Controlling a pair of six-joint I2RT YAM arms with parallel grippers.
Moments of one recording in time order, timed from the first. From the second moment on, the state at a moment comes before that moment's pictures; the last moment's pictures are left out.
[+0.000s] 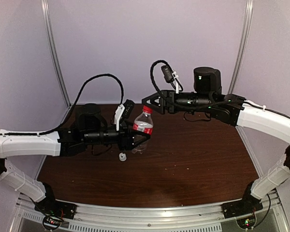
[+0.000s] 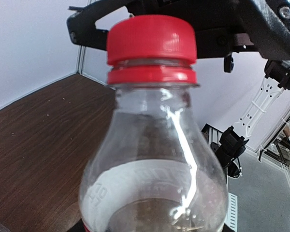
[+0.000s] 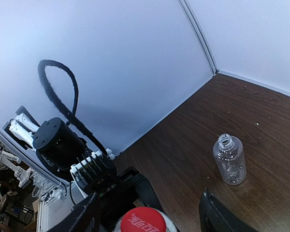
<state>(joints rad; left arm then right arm) -0.96 1.34 0.86 0.30 0.34 -0.26 0.86 1.45 1.35 -0.08 -0.37 0.47</state>
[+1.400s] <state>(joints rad) -0.96 1.31 0.83 0.34 0.43 -0.23 0.84 1.49 1.34 0.00 -0.68 0.33</state>
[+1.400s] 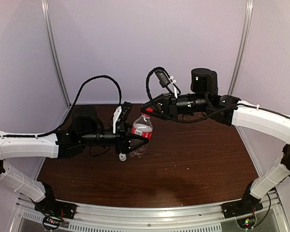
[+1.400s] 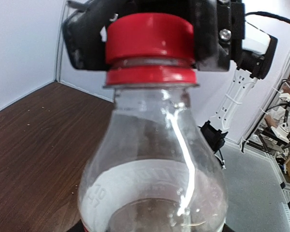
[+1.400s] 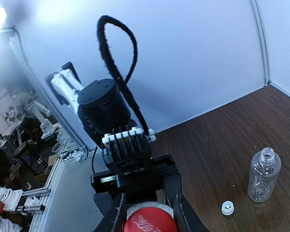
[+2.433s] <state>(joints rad) -0.96 1.27 0.77 0.44 0.62 -0.25 0.83 1.49 1.37 -0.01 -0.91 0.23</state>
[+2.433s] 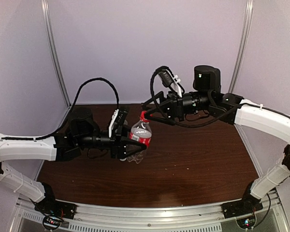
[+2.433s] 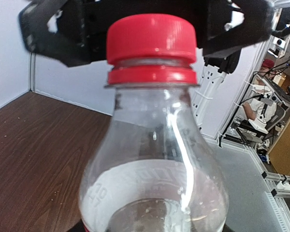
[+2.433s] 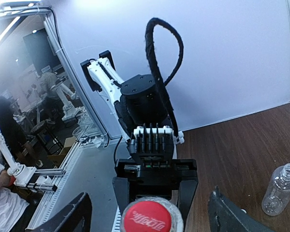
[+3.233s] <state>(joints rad) -0.96 1.27 0.80 0.32 0.29 -0.22 0.91 1.47 1.40 -0.14 -0.32 0.48</state>
